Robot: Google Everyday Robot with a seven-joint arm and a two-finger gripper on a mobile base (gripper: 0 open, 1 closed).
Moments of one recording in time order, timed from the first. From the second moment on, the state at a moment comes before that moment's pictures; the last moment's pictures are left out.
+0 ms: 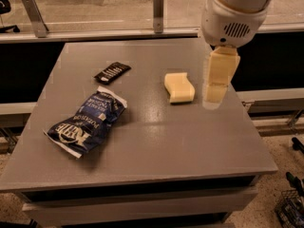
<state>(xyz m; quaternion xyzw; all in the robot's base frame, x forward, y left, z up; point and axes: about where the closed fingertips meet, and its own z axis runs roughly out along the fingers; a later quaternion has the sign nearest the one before) 0.486 -0.121 0.989 -0.67 0.73 -0.06 0.13</state>
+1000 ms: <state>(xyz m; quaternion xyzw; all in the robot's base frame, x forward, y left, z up) 0.558 -0.110 0.995 -0.63 0.76 0.01 0.17</state>
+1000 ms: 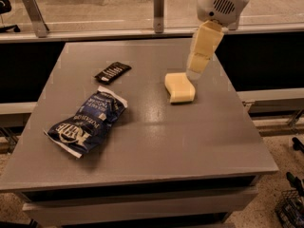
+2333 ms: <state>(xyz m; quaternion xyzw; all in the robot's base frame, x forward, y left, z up) 0.622 -0.080 0.932 -0.49 0.85 -0.20 0.04</state>
